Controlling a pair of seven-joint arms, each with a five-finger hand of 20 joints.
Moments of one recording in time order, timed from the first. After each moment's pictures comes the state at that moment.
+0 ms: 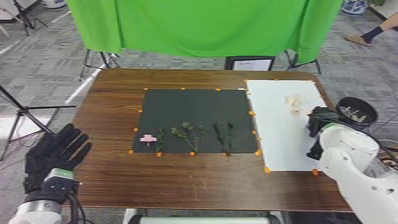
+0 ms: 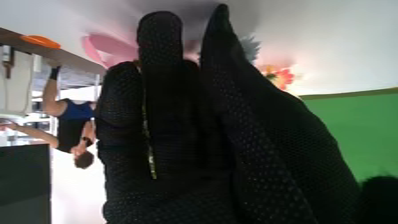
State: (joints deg) left arm 138.1 -49.2 -98.2 -124.9 5.7 18.0 30.5; right arm -89.6 -49.5 78.8 -105.1 -124.0 -21.1 45.1
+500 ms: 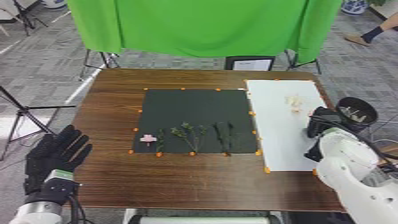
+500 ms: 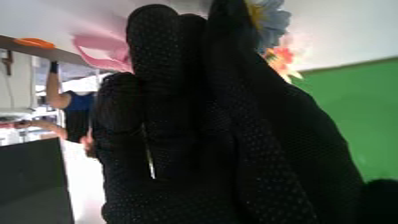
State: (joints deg) left arm 138.4 -49.7 -98.2 -125.1 5.8 18.0 30.1; right arm -93.3 -48.6 78.1 -106.7 -125.6 -9.8 44.3
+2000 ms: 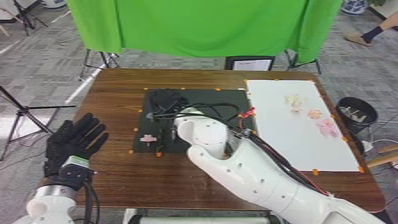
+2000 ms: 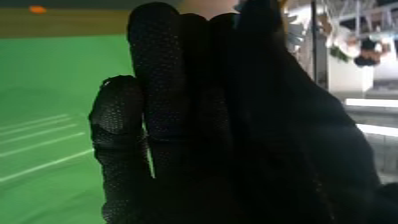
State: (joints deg) left arm 130.1 -47.1 -92.8 -124.0 6.3 18.4 26.7; right arm -56.6 -78.6 33.1 -85.9 -137.2 -9.4 19.0
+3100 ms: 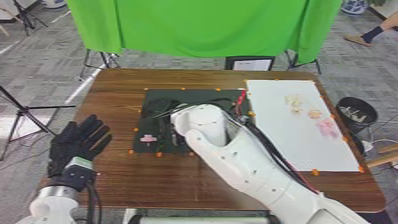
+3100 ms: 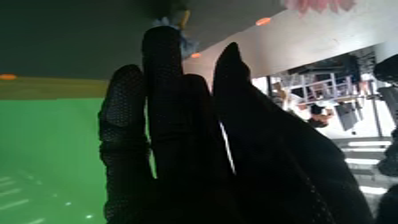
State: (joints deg) left arm 129.8 -46.1 -91.4 -124.0 6.0 18.6 26.8; right arm -57.4 -84.5 41.4 -82.7 -143.2 -31.1 5.1
